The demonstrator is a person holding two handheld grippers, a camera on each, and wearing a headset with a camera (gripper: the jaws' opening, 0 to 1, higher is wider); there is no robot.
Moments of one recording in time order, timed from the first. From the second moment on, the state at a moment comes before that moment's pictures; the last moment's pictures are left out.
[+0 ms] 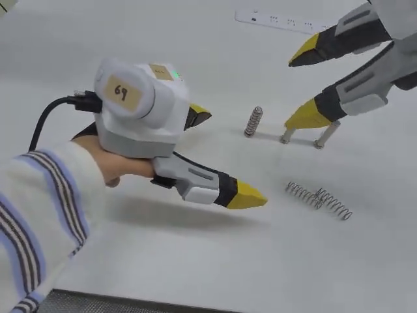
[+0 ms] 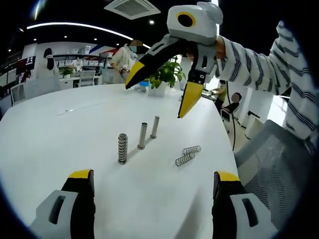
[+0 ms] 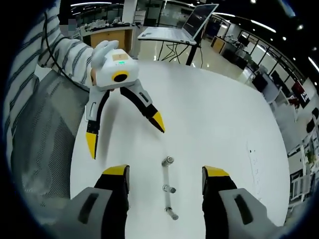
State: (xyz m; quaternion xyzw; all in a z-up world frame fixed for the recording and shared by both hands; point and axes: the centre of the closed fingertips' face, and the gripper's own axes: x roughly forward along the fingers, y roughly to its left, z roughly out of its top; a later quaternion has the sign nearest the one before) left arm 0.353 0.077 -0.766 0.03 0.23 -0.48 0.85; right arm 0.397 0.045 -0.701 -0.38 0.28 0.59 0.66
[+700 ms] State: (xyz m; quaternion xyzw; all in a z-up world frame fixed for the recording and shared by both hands) left arm 0.357 0.083 -0.750 -0.01 0.22 -0.47 0.86; right arm 0.376 -0.022 -0.707 -0.25 0.28 0.50 0.78
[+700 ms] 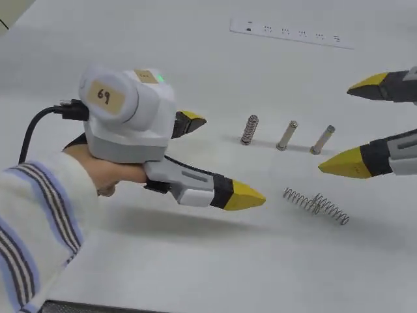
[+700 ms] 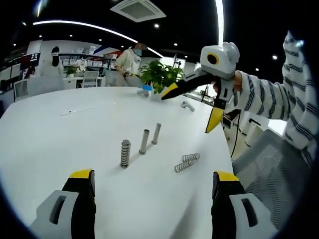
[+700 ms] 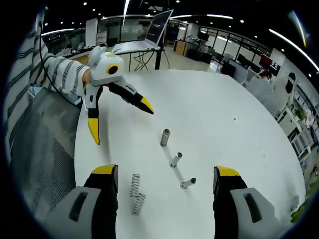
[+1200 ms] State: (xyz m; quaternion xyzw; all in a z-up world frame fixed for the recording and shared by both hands) left arm 0.354 0.086 -0.750 0.00 0.23 -0.47 0.85; right arm 0.349 -0.048 -0.733 -0.15 0.29 0.45 0.83
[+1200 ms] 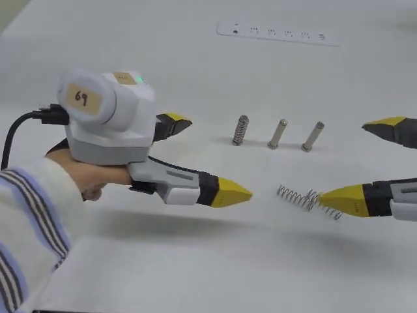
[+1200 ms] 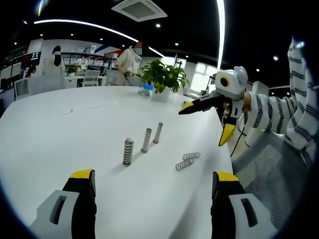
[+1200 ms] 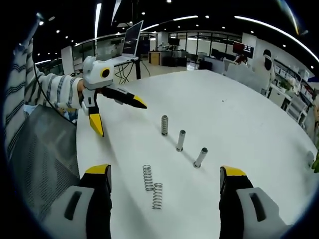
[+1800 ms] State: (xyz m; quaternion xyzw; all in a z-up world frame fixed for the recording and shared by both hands) left arm 0.345 0.094 -0.752 0.01 0.24 -0.46 0.85; right arm 0.337 -0.061 -0.754 -0.11 0.29 0.43 0.85
